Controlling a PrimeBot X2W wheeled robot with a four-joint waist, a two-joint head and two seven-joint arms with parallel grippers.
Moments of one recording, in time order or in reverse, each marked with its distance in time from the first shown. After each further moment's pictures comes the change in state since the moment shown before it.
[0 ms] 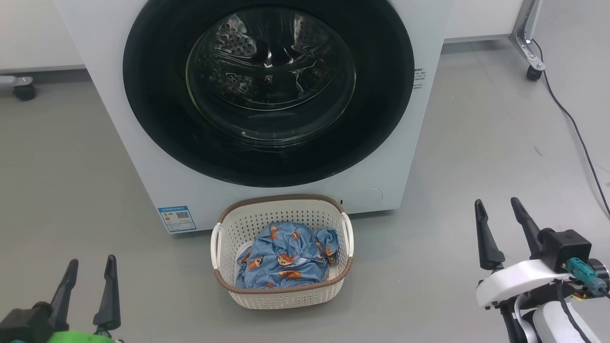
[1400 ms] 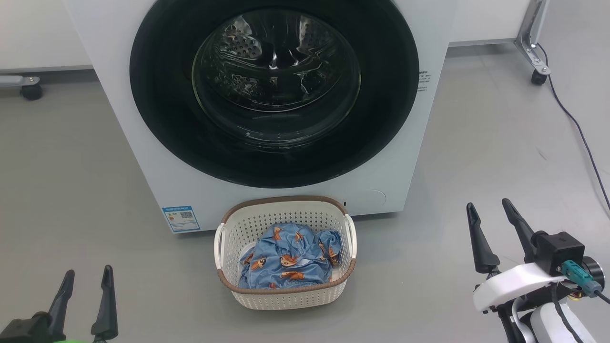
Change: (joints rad) left arm 0.019 -0.026 0.041 0.035 0.067 -0.001 -0.020; right arm 0.001 0.028 -0.030 0.021 -0.074 0.011 -0.014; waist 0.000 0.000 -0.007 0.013
